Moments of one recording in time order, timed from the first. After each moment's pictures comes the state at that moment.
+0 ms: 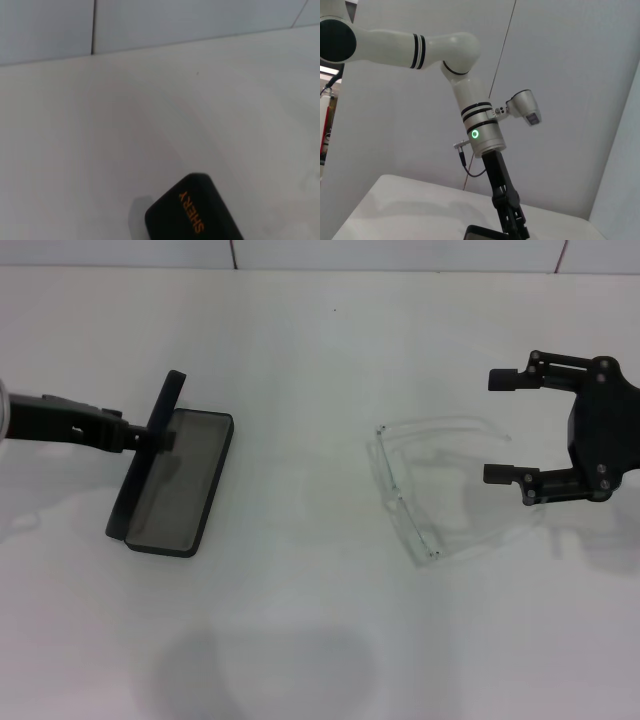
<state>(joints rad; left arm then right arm) -0.37 -2.09 1.01 1.32 2.38 1.37 -2.33 0.53 1.90 -1.14 -0.62 -1.45 -1.69 0.85</state>
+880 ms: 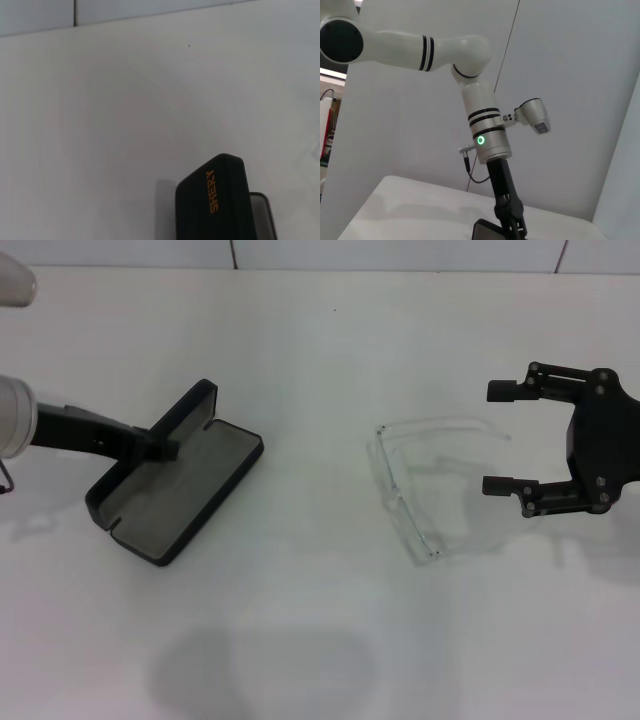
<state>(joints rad) -0.40 -2.08 1.08 1.30 2.42 1.37 -2.38 0.51 1.91 -1.15 -0.62 -1.45 -1.70 0.83</state>
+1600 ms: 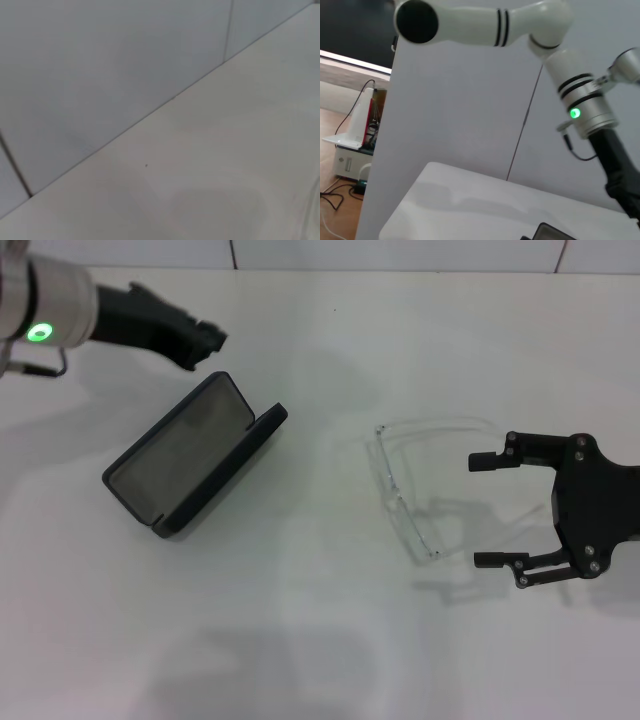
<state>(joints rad) -0.58 -2.08 1.08 1.27 2.39 1.29 -2.15 0.49 1.94 -1.15 -0.62 -1.55 -1.74 0.76</state>
